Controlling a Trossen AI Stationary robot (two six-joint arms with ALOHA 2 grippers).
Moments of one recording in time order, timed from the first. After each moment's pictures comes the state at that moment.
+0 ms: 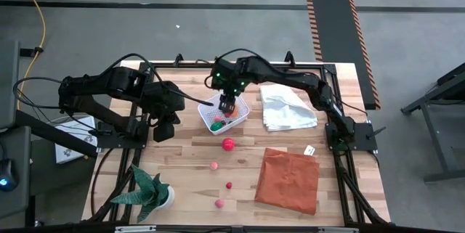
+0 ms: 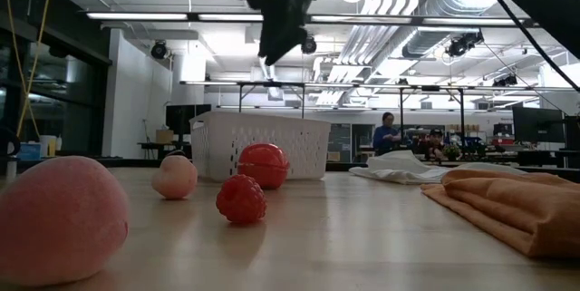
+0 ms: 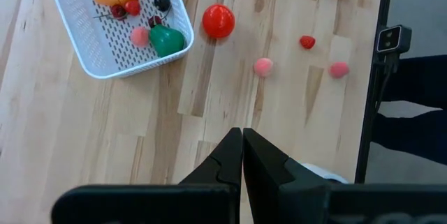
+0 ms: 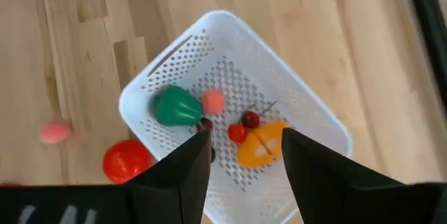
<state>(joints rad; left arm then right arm) 0.02 1.29 1.64 -1.49 0.05 -0.31 -0.21 2.21 2.36 -1.24 -0.07 0.00</state>
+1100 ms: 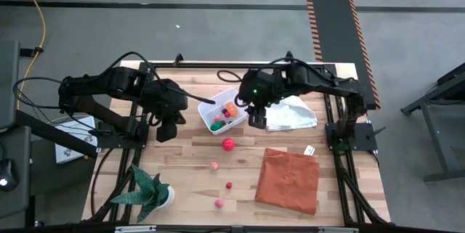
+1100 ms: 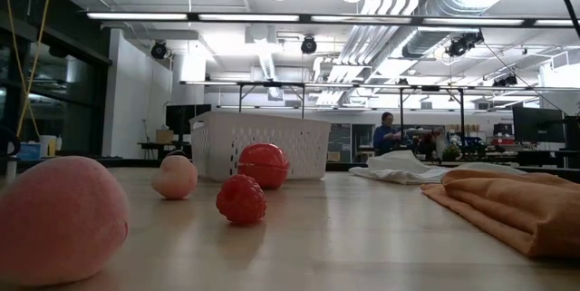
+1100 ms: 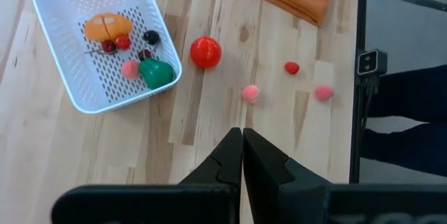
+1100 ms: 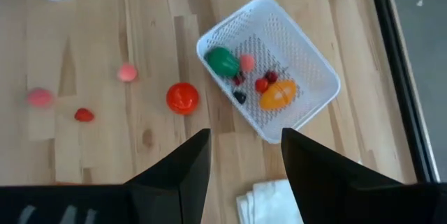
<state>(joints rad) 0.02 1.29 1.64 -1.39 0.06 -0.29 0.01 1.86 2.24 -1.42 0.10 0.08</state>
